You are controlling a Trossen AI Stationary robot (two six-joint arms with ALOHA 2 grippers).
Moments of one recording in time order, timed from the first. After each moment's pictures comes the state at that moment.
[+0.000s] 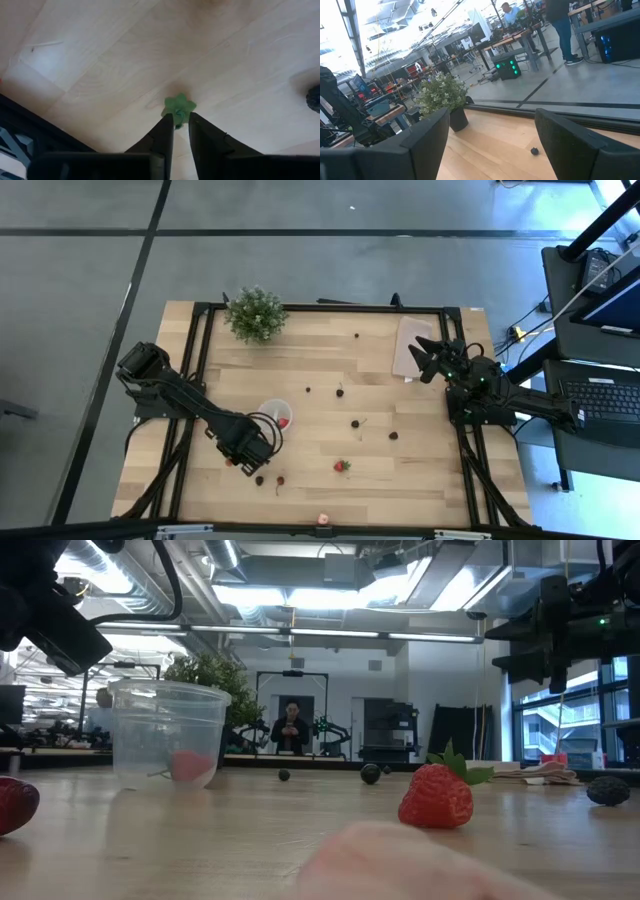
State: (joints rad) left arm -0.54 1.65 0.98 -0.97 0.27 -1.44; right arm -0.26 0.04 0.01 0.14 0.40 0.44
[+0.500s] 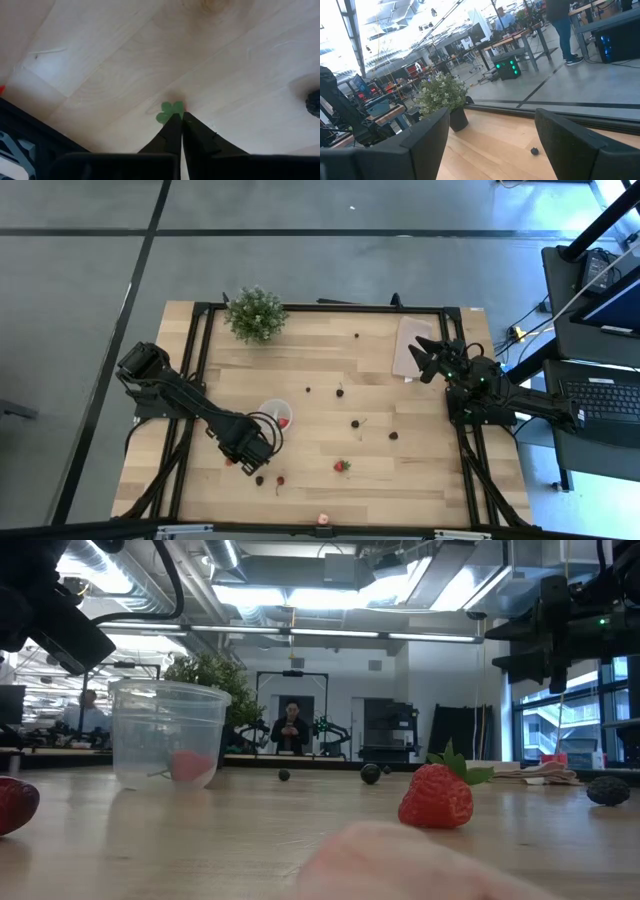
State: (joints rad) left arm -0.54 1.65 0.98 -0.97 0.25 -1.43; right arm -0.26 0.04 0.01 0.14 0.40 0.44
